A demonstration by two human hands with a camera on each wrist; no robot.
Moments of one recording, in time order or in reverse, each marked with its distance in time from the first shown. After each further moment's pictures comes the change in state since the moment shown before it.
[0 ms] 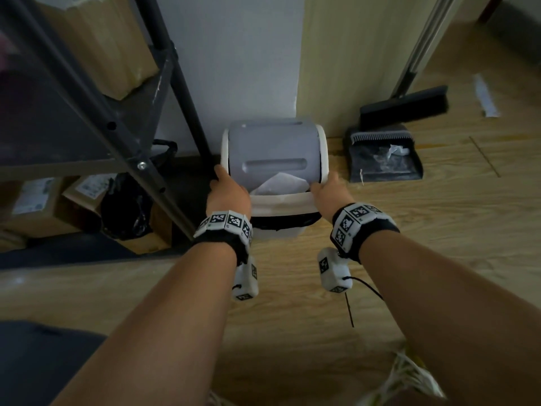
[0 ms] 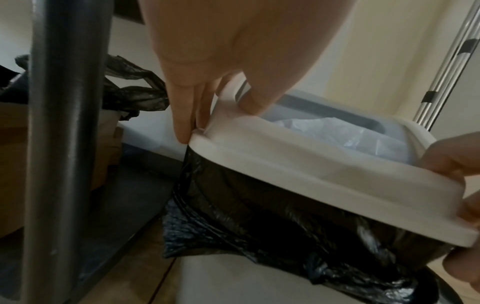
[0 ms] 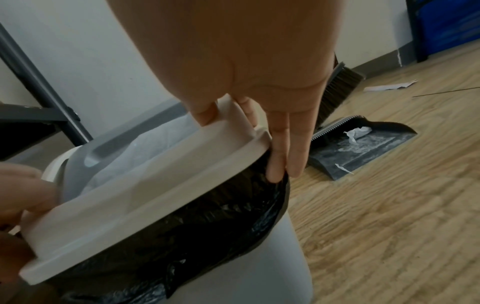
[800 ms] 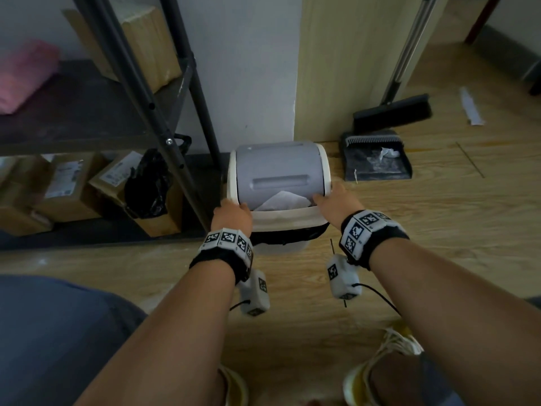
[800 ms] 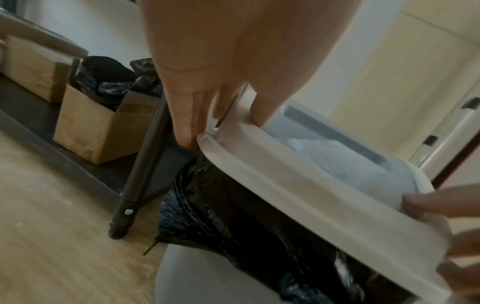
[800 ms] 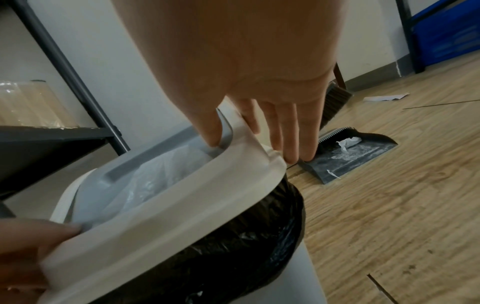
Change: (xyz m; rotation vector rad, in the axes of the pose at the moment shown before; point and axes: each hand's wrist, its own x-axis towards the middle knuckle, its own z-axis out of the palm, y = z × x) left_hand -0.082 -0.042 -0.009 -0.129 -0.126 -0.119; right_hand -0.065 0.039 -0.018 -0.148 0.001 -0.086
